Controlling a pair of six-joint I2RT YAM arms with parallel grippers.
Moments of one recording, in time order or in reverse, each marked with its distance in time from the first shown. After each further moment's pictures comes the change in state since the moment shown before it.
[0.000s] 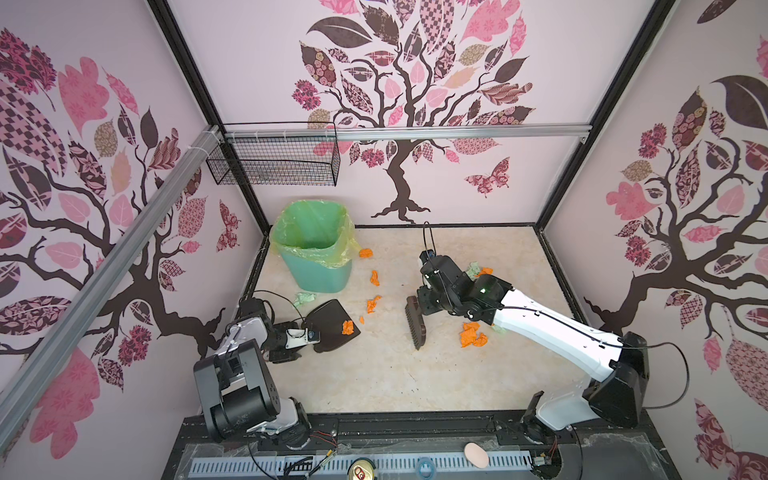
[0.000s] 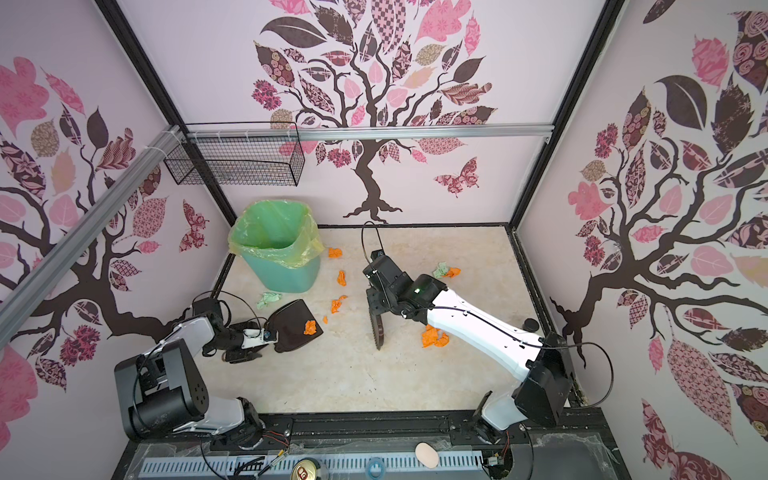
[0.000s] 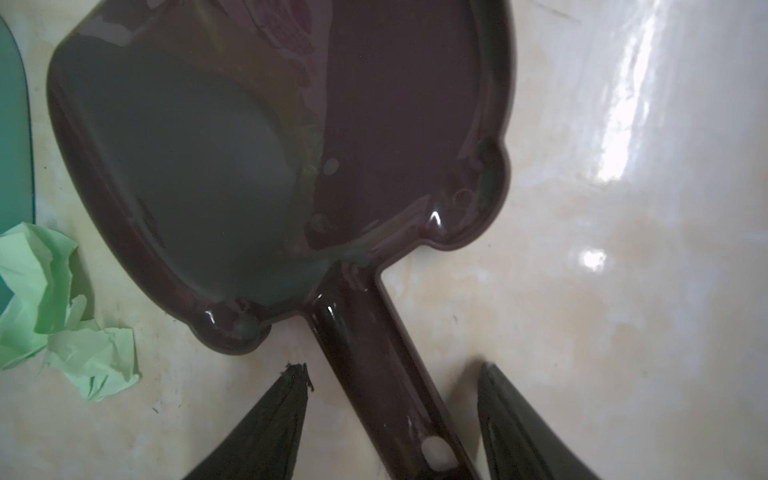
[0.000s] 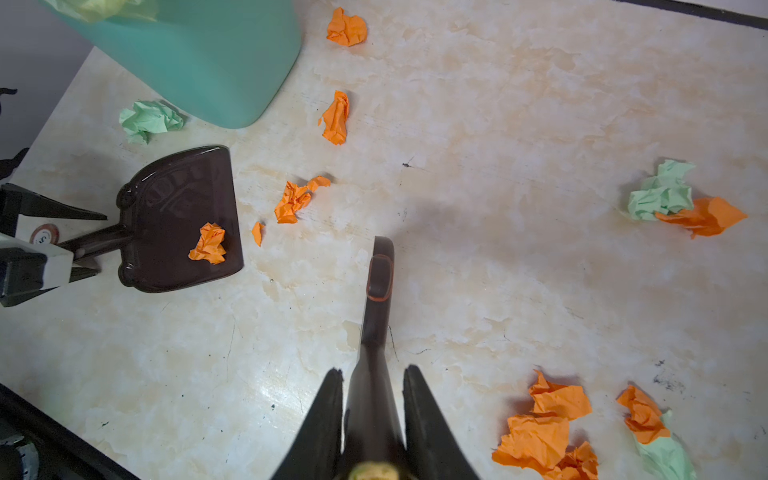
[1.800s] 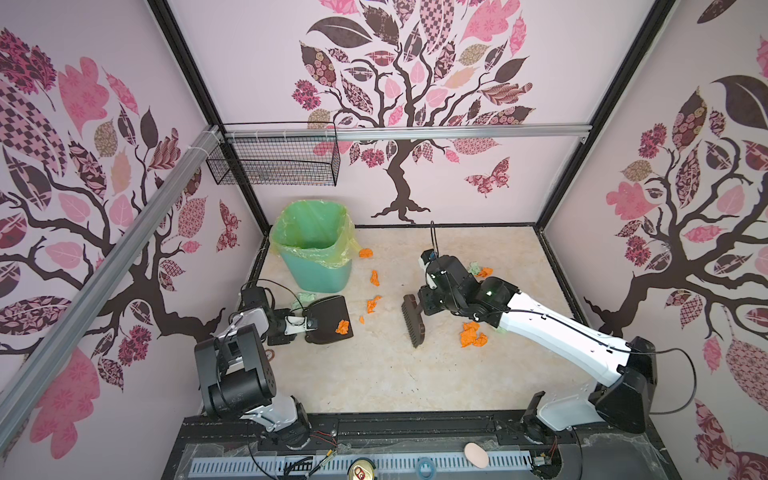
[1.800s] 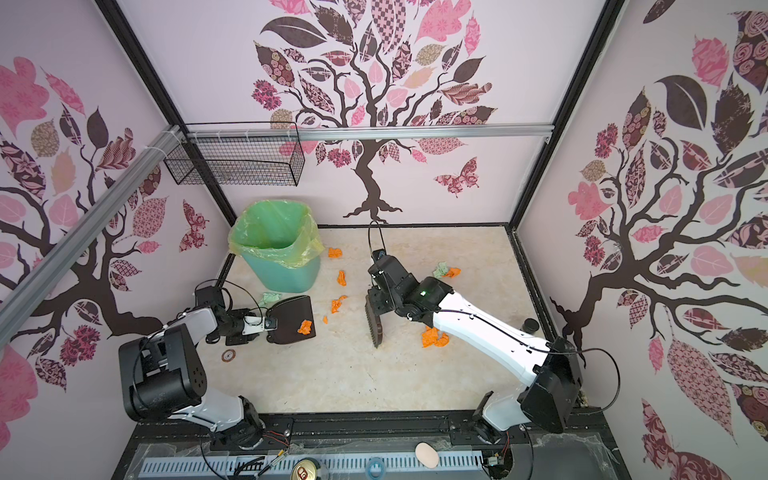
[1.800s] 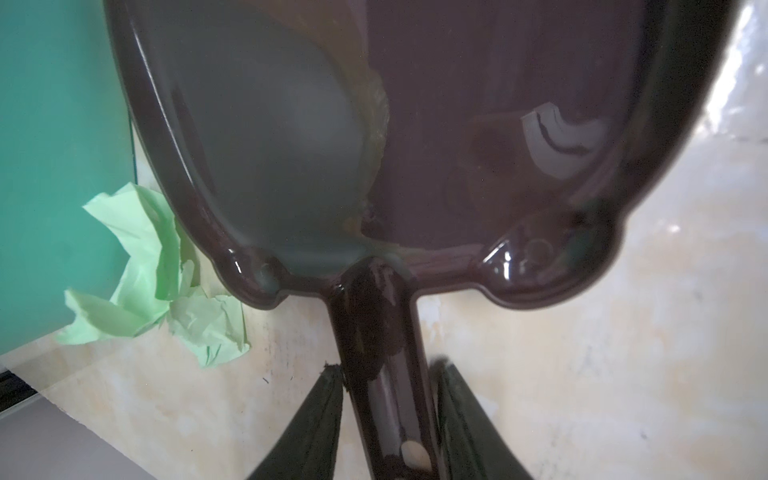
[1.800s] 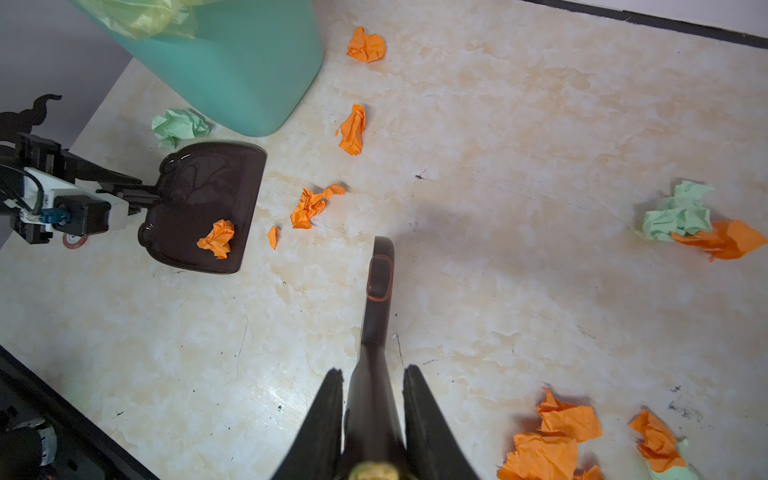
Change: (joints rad) left arm -0.026 0.112 0.049 0.179 -0.066 0.009; right arm -0.017 -0.039 -0.038 0.060 -0.038 -0.041
